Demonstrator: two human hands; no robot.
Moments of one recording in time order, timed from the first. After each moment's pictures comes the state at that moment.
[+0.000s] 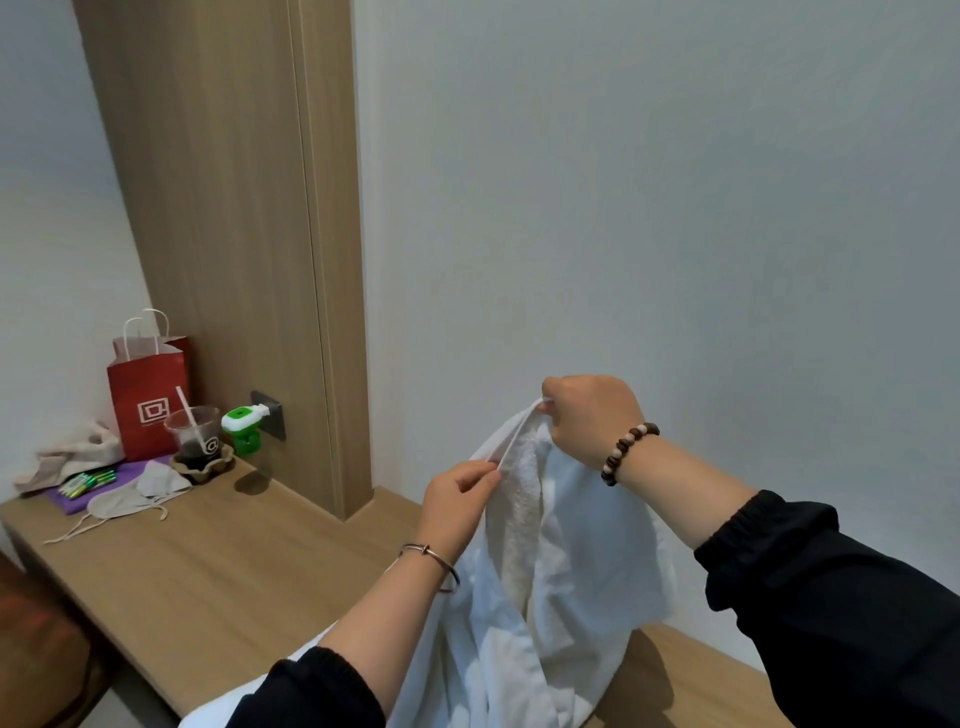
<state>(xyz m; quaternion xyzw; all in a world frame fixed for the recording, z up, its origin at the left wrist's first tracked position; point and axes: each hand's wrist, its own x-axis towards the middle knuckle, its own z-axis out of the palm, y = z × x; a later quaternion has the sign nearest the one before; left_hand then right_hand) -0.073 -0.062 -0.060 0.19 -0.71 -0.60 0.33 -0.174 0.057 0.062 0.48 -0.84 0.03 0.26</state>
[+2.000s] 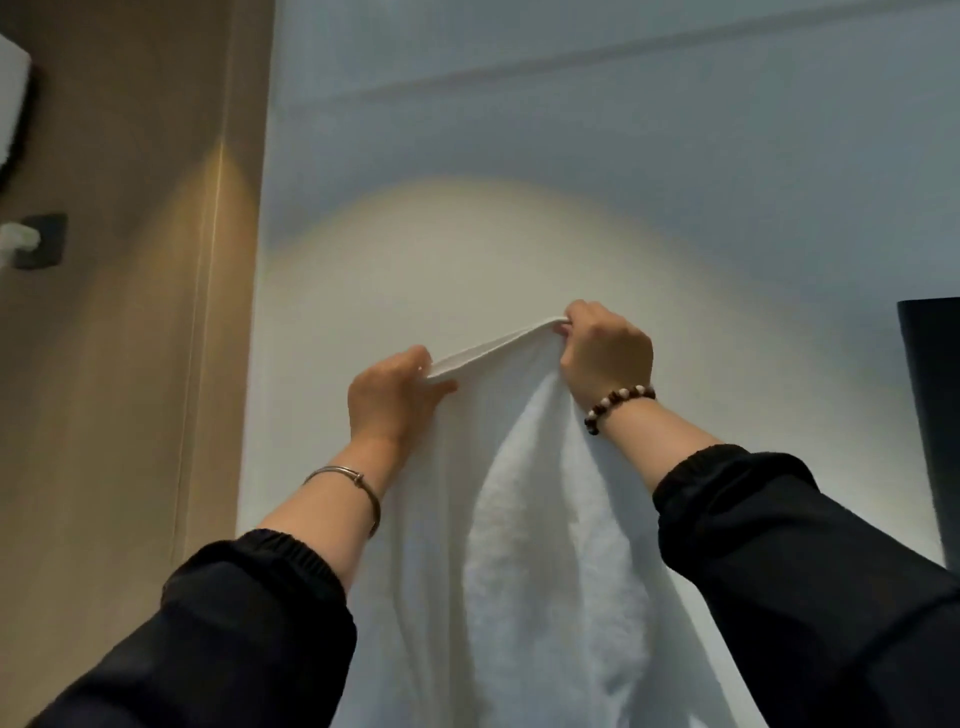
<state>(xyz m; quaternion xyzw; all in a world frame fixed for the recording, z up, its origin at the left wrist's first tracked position) -0.134 -0.097 0.340 0.00 -0.76 -0.10 0.64 -0.193 0.106 0.374 0.19 -0.68 0.18 0.68</state>
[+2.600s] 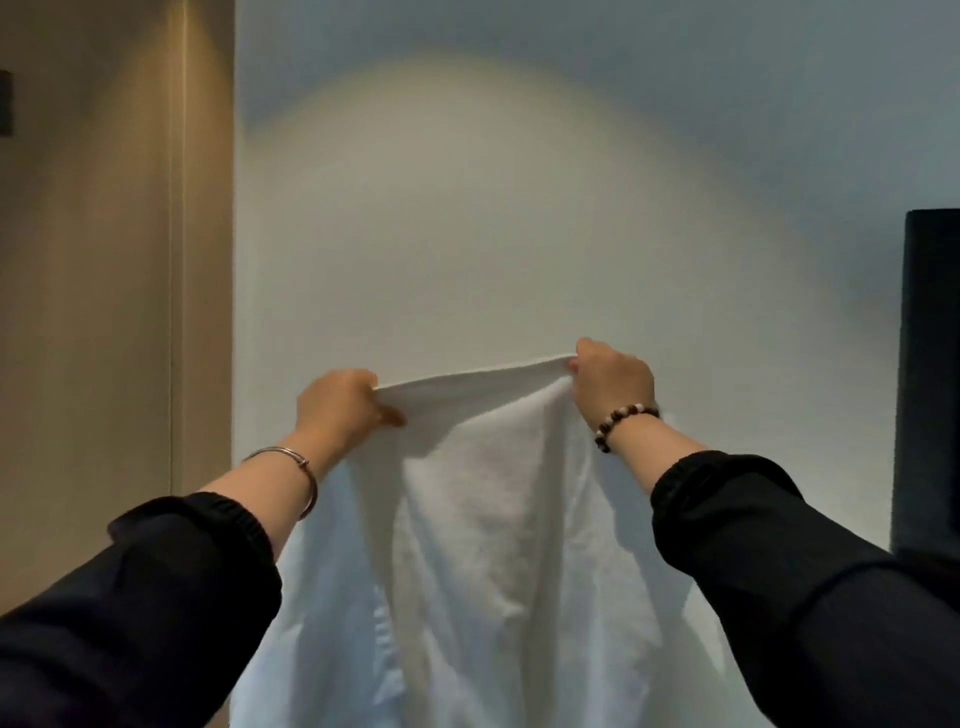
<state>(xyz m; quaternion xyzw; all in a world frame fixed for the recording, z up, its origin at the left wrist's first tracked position) -0.130 -0.147 0.239 0.13 -0.90 -0.11 0.40 -0.232 0.124 0.259 0.17 -0.85 0.09 0.50</state>
